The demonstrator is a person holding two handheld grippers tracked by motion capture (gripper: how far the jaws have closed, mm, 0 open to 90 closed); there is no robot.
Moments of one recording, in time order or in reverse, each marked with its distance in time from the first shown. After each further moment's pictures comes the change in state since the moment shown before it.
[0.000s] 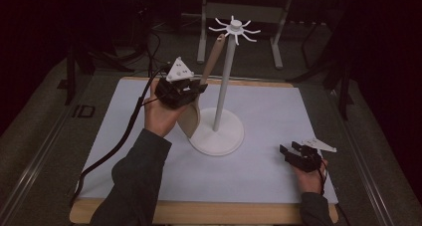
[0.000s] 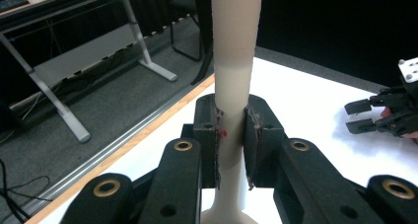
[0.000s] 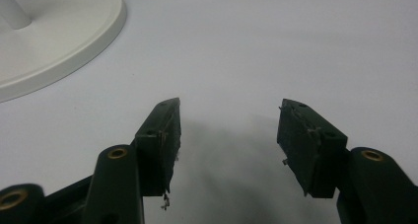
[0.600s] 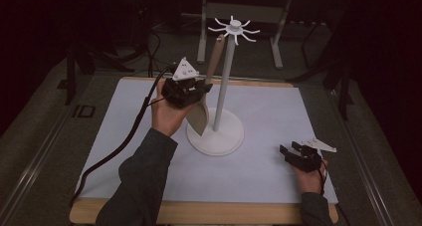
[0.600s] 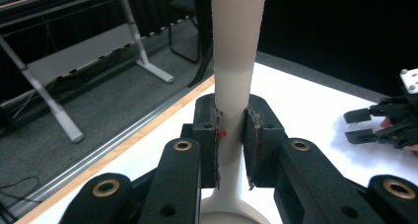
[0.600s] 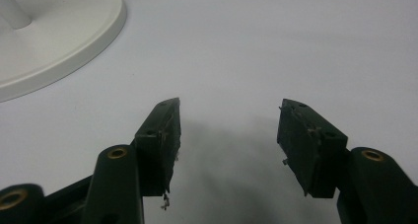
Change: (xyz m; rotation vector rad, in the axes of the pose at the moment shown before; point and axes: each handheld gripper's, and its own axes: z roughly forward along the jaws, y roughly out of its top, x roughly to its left) left arm -0.003 0.000 0.014 -0.015 -0.022 -0.034; right arm 0.000 0.000 0.000 0.000 -0.001 0.000
